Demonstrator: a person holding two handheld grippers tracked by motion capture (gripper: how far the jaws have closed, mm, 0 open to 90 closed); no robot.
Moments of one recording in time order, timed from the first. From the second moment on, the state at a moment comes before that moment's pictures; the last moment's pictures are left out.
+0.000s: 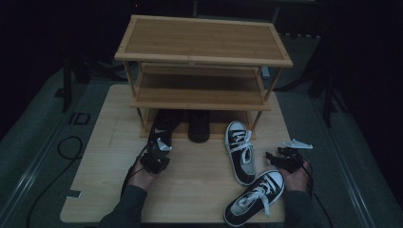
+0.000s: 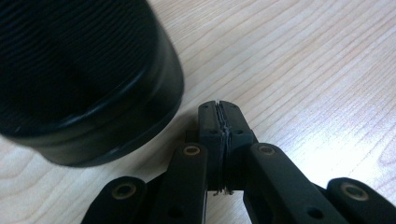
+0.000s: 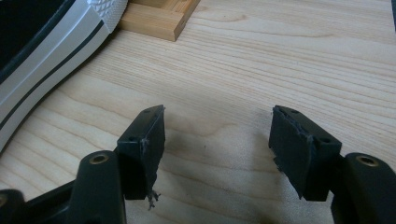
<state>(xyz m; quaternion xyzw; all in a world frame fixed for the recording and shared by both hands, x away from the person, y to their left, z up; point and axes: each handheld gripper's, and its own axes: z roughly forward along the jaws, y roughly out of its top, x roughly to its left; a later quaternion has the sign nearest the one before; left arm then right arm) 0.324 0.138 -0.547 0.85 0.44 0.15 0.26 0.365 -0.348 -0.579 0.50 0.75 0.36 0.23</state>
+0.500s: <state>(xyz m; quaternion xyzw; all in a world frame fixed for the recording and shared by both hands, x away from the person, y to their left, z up) 0.334 0.169 -0.547 0.83 0.47 0.17 0.24 0.365 -0.347 -0.579 0.50 0.75 0.36 0.23</state>
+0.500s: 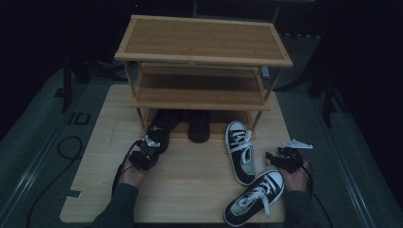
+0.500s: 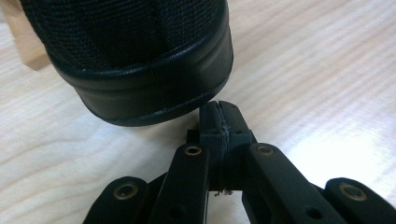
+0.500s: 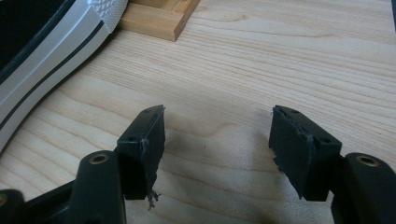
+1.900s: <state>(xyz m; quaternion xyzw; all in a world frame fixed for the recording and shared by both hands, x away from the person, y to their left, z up) 0.367 0.151 -0.545 0.81 0.50 0.19 0.25 0.365 -0.347 -0.579 0.50 0.75 0.36 0.22</state>
